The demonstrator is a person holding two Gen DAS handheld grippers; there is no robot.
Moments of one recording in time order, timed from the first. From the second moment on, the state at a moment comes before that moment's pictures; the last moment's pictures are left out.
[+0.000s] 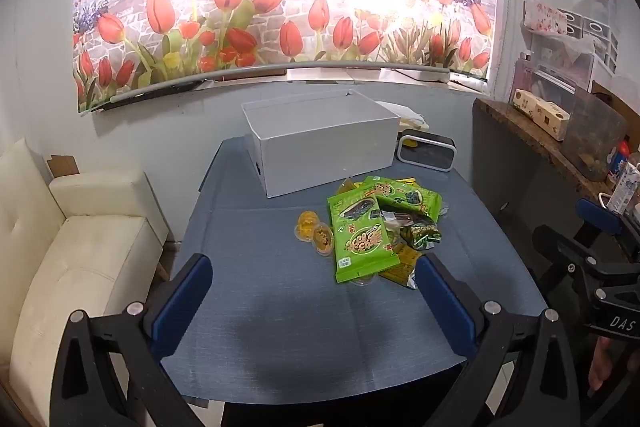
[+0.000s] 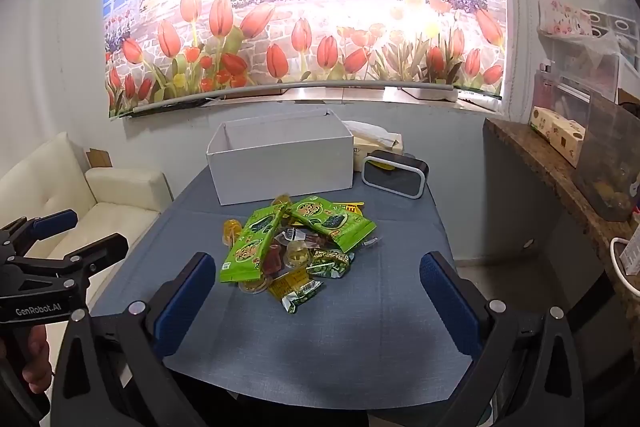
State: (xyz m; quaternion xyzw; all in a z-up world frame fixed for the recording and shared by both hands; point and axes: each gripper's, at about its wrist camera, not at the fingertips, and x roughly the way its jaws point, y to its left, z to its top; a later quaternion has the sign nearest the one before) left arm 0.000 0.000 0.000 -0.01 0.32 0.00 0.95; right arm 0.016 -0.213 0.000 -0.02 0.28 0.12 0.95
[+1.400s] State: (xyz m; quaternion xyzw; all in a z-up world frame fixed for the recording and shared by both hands) left arm -0.002 0.000 0.000 -0.01 0.32 0.00 0.95; right arm 0.014 -0.211 0.002 -0.02 0.28 0.12 0.95
